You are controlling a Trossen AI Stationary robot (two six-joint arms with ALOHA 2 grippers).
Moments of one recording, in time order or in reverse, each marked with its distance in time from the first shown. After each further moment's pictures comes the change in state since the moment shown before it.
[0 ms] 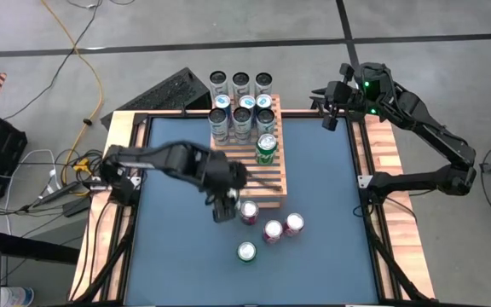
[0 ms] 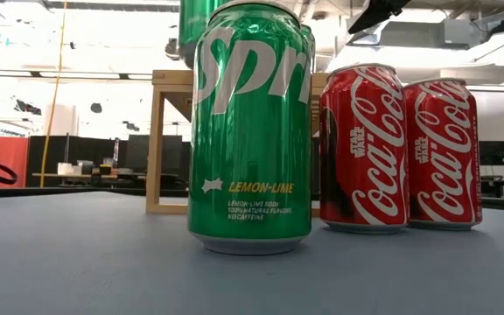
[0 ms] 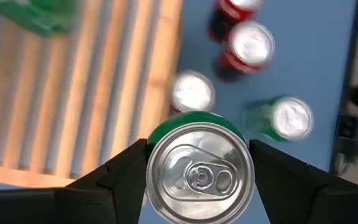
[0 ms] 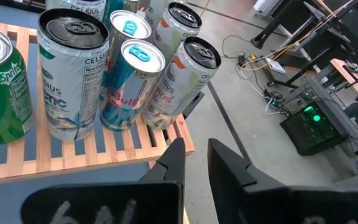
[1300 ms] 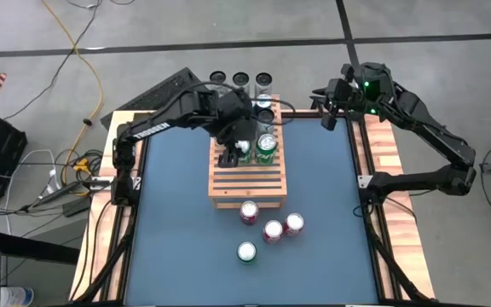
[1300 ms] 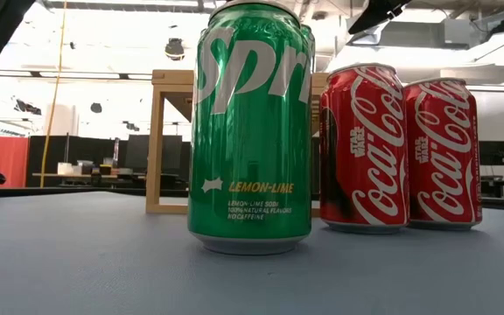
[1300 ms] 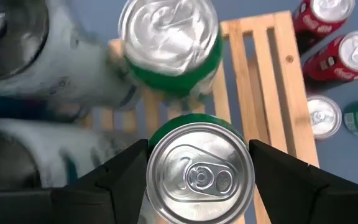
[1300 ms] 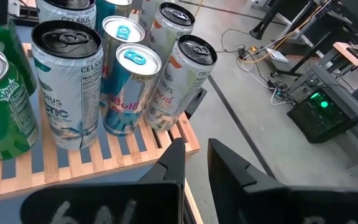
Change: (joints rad) left arm 0.408 0.052 0.108 0.073 0.145 0.705; right arm -0.001 0.000 0.000 -0.002 0.005 0.097
